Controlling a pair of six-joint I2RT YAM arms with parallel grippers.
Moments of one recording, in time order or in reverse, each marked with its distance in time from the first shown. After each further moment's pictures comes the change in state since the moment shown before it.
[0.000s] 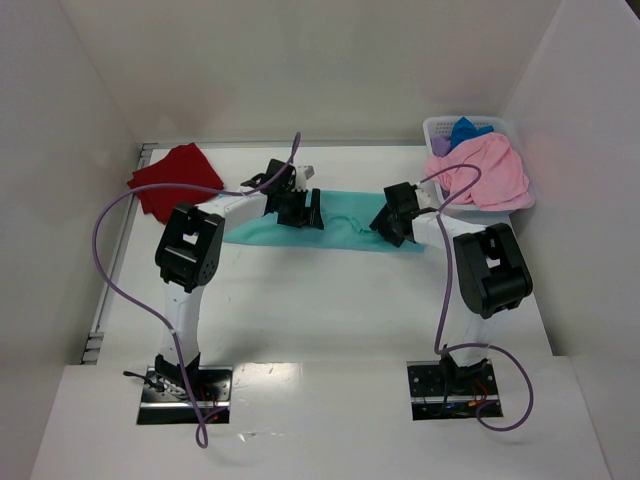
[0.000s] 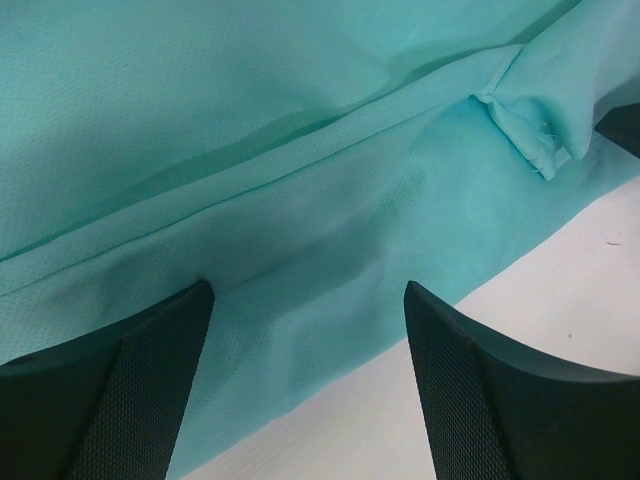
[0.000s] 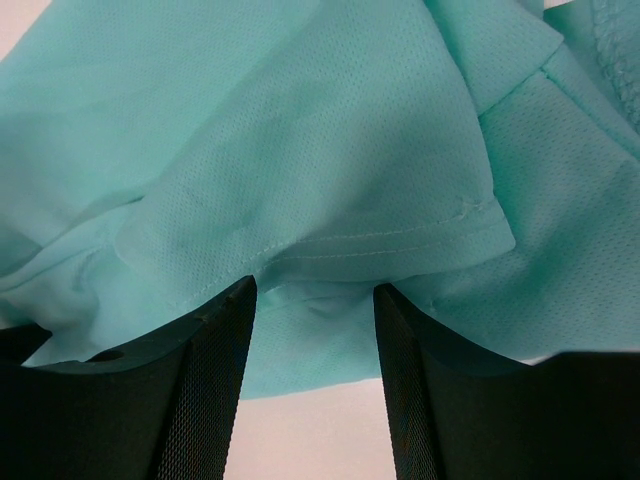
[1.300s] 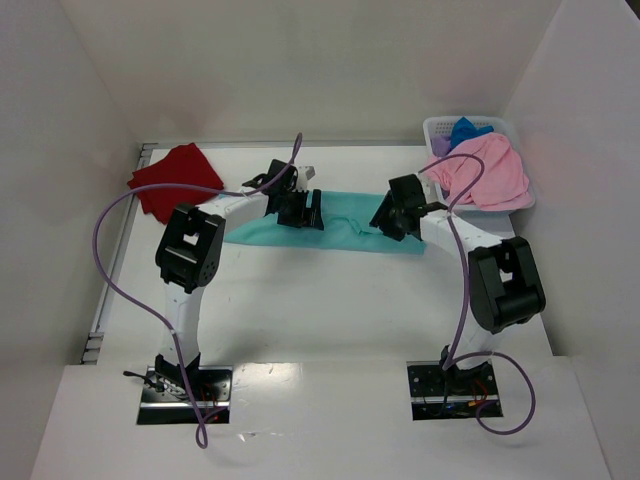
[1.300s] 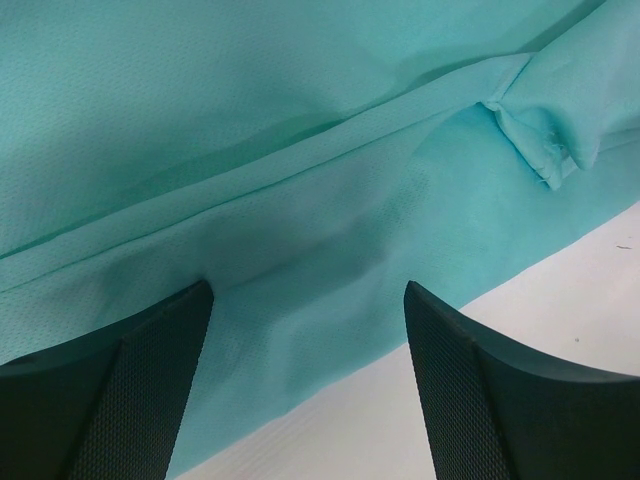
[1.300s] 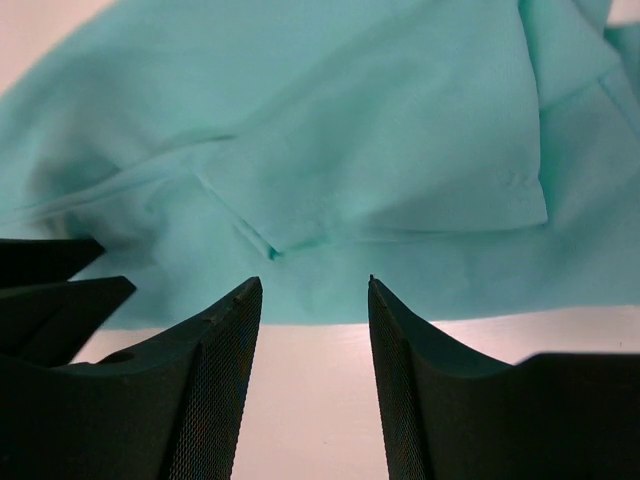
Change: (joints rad) left arm -0.012 -0.006 0.000 -0.009 -0.027 -0.001; right arm 0.000 -0.121 0.043 -0.098 -0.094 -0.101
